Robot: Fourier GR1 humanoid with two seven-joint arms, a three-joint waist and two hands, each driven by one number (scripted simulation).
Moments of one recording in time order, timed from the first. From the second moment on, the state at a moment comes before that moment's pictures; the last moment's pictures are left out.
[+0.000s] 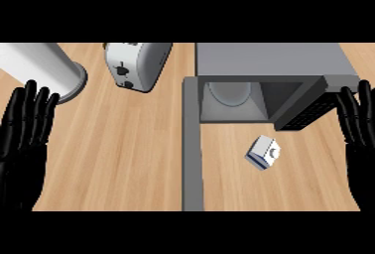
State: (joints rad) left arm 0.02 0.10 -0.01 -2.10 -0.04 0.02 0.02; right arm 0.01 -0.09 -0.01 -2.10 0.02 0.00 -0.02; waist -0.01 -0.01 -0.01
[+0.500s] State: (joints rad) left arm 0.04 0.04 -0.02 -2.14 0.04 0.06 0.08; right arm 0.13 -0.01 0.21 -2.20 0.30 -0.30 0.08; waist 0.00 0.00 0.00
